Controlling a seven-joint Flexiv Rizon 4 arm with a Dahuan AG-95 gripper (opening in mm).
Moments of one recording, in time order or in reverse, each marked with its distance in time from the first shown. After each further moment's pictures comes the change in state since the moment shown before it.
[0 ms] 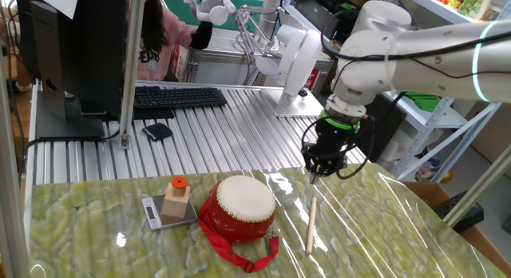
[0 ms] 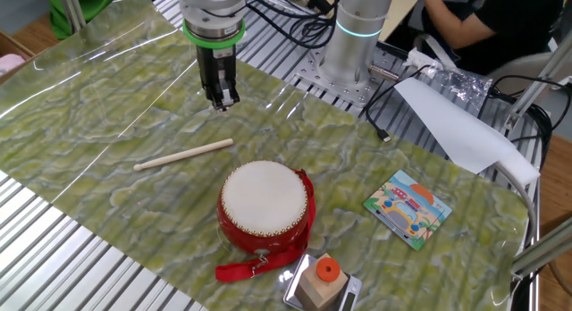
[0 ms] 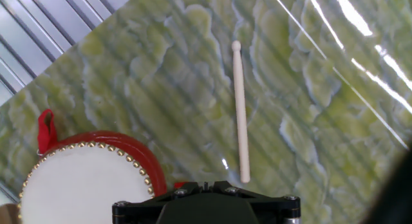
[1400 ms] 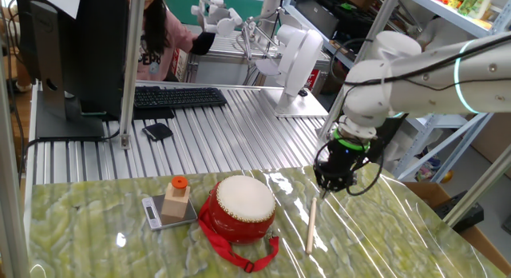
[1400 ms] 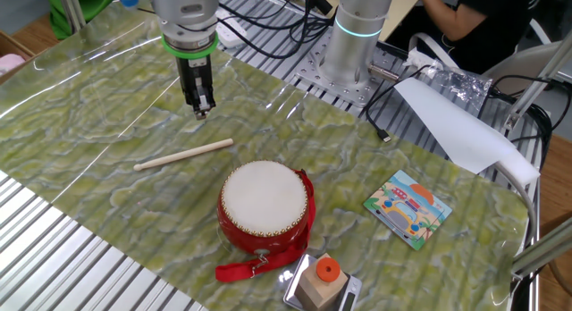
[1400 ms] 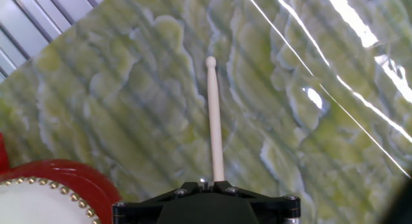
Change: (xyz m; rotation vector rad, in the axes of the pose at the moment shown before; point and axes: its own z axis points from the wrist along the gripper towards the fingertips) arm -0.024 -0.048 0.065 -0.021 -0.014 0.015
